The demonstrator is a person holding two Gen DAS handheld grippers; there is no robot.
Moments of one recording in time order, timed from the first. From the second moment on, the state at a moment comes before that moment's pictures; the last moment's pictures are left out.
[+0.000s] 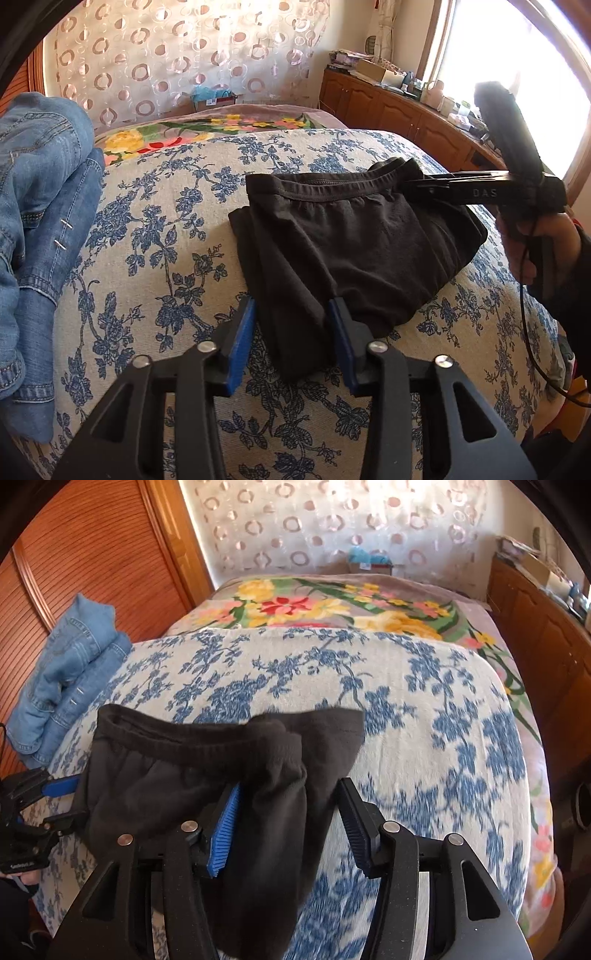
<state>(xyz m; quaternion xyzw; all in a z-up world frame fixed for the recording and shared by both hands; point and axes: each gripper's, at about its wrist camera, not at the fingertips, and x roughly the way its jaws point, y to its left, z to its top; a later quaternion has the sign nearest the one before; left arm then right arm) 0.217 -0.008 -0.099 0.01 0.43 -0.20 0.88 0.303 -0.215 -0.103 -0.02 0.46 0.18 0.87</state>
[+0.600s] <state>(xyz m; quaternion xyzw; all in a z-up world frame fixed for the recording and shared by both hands) 0.183 0.029 -0.051 -0.04 0.36 -0.20 0.91 0.286 -0.165 -0.038 -0.05 0.36 0.26 0.89</state>
